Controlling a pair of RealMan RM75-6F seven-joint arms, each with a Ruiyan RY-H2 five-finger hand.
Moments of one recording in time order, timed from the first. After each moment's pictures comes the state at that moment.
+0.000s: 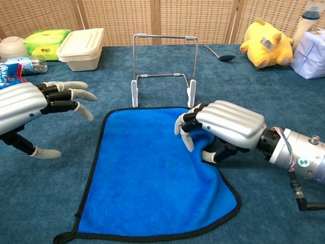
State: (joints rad) left arm -0.50 -1.63 0.09 -0.94 1.95 1.42 -0.18; right arm 0.69 -1.89 -0.09 -0.87 -1.78 1.27 0.21
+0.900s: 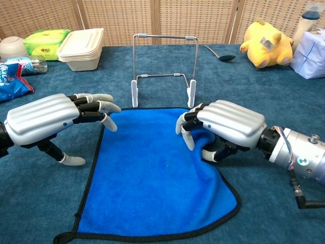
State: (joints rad) left arm -0.58 -1.75 0.13 -0.82 1.91 1.37 -0.24; right arm 0.69 -1.89 -0.08 -0.86 -1.77 1.26 0.22
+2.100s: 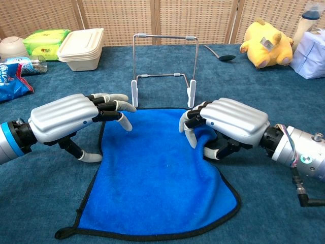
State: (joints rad) left arm -0.65 -1.82 0.14 -0.77 1.85 1.34 -0.27; right arm 0.68 -1.88 -0.08 -0.88 -1.76 1.26 0.22
